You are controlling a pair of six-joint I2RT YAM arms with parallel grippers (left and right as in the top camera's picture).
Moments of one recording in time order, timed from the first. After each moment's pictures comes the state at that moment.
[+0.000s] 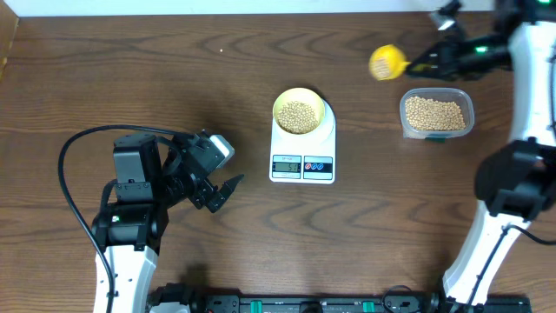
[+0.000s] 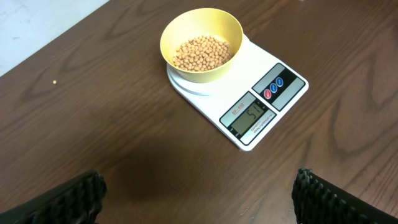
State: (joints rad) left arm 0.03 0.96 0.79 -0.64 0.60 0.69; right arm -0.22 2.23 2.34 -1.69 -0.93 -0.40
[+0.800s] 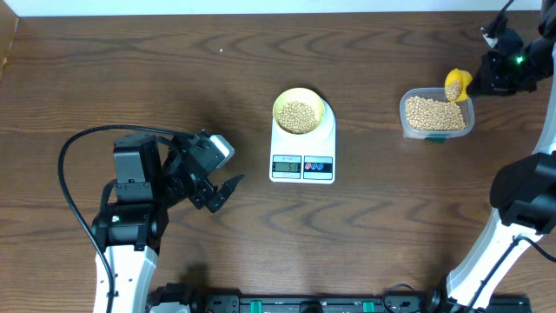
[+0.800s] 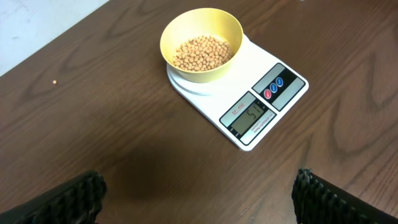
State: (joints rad) left arm 0.03 0.96 0.79 -0.64 0.60 0.69; right arm -0.29 2.17 2.34 -1.70 -0.35 -0.33
